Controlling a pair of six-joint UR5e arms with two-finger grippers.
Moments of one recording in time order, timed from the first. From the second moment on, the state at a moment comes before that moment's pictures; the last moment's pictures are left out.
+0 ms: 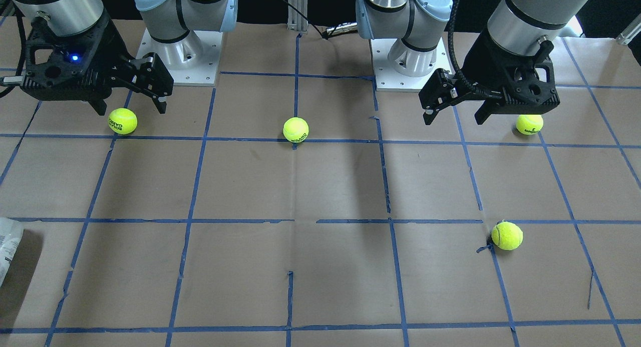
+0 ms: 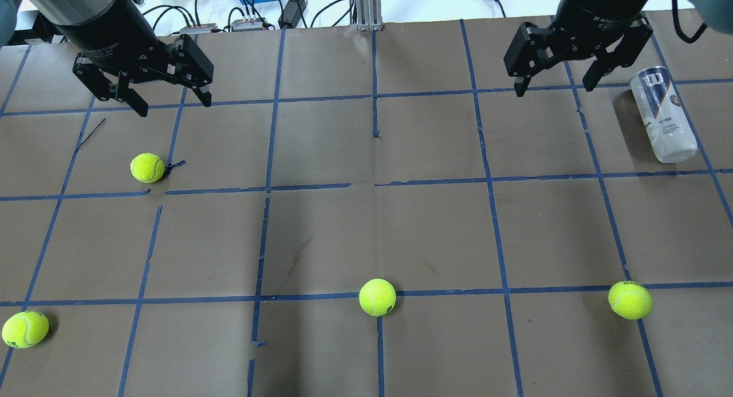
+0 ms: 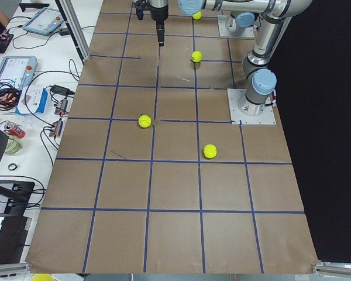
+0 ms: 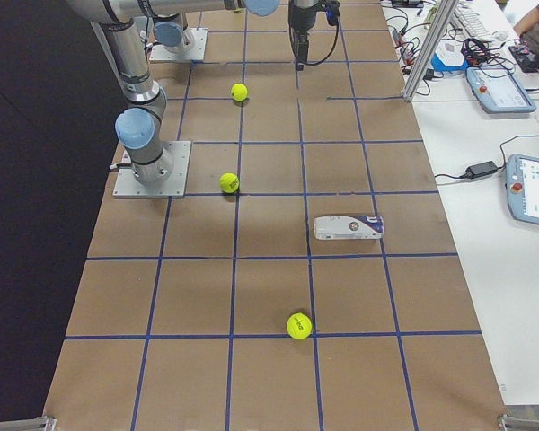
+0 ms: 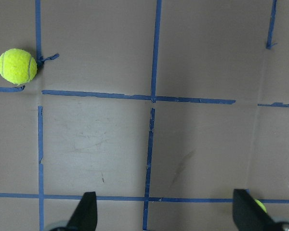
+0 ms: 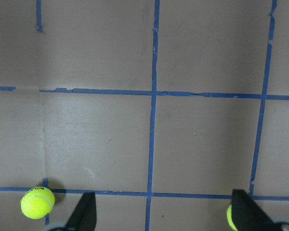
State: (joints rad) left arm -1.50 -1.62 -1.46 -1.66 1.51 0.00; right arm 1.54 -1.53 1.44 -1.46 -1.56 -0.07
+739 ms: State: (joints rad) left arm -1.50 -1.62 -1.46 -1.66 1.51 0.00; right arm 1.53 -1.53 1.44 -1.45 -1.55 -0.07
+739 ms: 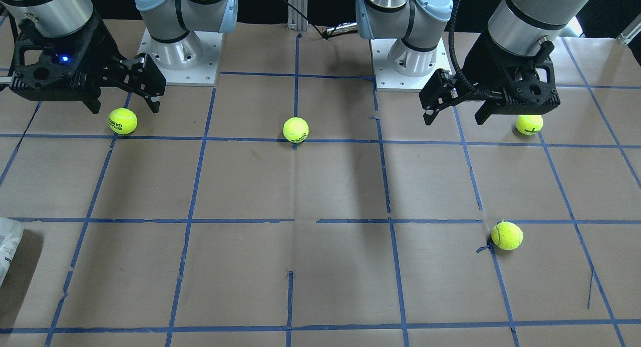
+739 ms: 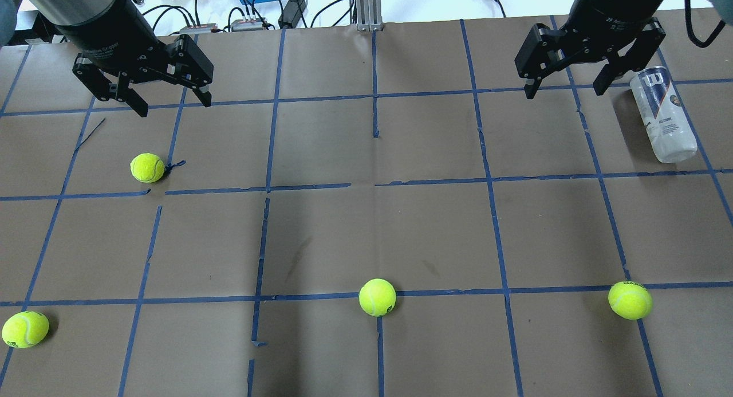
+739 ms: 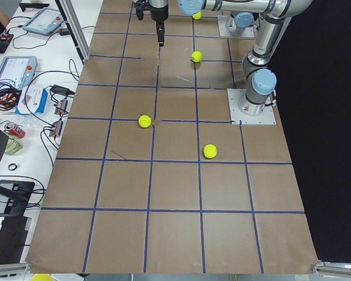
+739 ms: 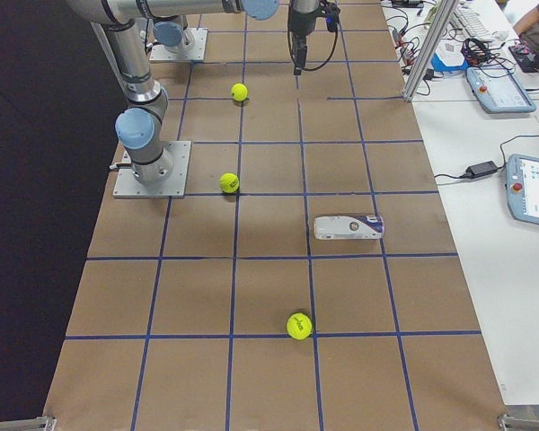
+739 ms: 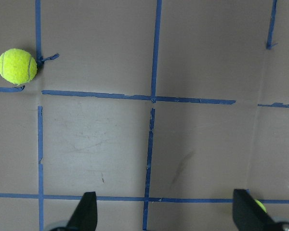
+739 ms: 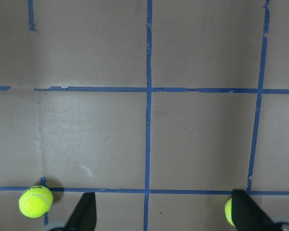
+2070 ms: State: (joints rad) left arm -1.50 -1.62 -1.46 -1.66 1.51 0.00; right arm 1.48 -1.53 1.45 -1.49 -1.54 -0.03
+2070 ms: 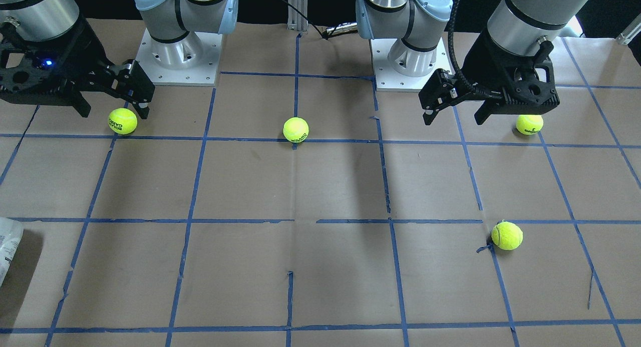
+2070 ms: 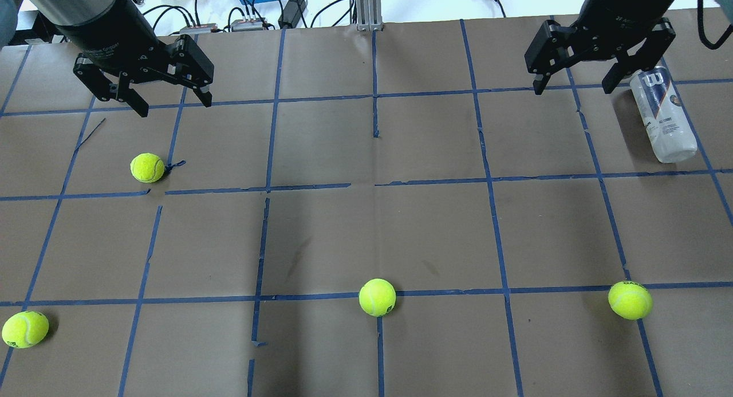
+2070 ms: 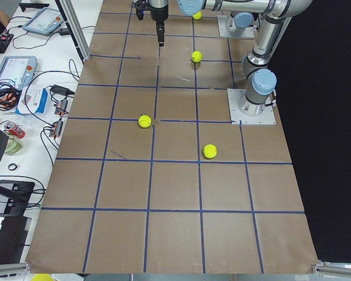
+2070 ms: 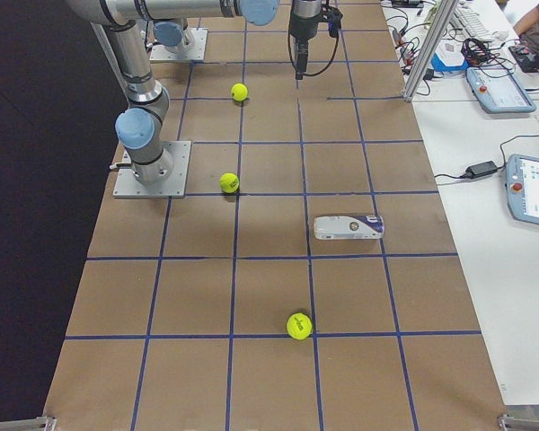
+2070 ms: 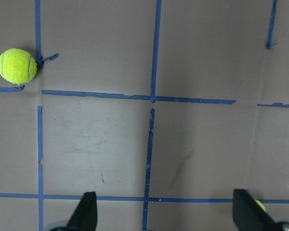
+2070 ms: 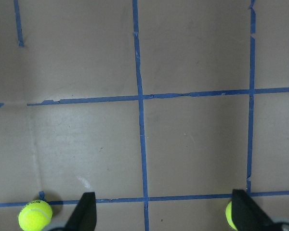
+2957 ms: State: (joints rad) left arm -1.50 -1.62 -1.46 -1.66 1.51 0.00; right arm 1.21 -1.11 1.36 -1.93 -1.60 -0.12
